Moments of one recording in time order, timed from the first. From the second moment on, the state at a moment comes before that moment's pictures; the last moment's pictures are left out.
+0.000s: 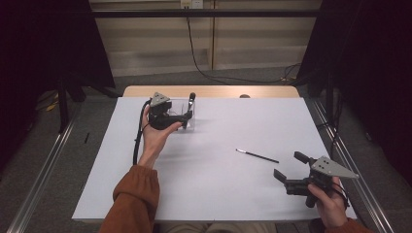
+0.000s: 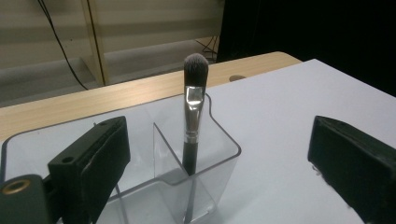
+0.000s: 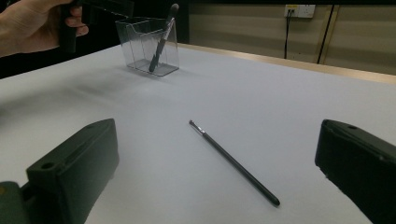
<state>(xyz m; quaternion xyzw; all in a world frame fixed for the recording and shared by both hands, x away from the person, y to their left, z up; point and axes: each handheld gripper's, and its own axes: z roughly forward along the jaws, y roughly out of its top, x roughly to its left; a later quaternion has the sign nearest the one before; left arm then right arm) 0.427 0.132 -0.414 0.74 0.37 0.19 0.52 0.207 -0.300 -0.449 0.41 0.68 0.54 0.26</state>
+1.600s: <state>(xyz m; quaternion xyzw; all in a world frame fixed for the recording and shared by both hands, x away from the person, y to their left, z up) 0.356 0.181 -0.419 0.74 0.37 0.25 0.51 0.207 -0.301 -0.449 0.42 0.68 0.54 0.27</state>
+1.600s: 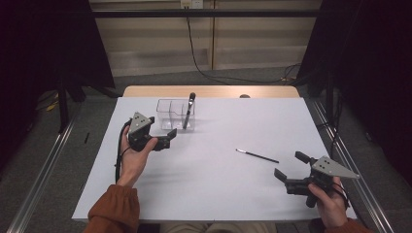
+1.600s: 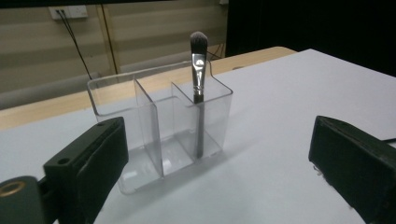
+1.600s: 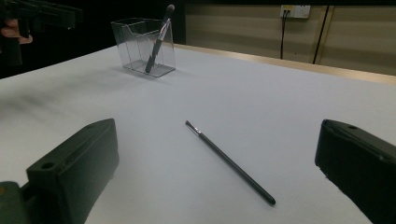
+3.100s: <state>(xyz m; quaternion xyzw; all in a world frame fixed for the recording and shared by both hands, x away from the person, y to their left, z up) 0.277 0.214 -0.424 0.71 0.36 0.27 0.54 0.206 -0.301 -0.449 0.42 0.68 0.54 0.27</state>
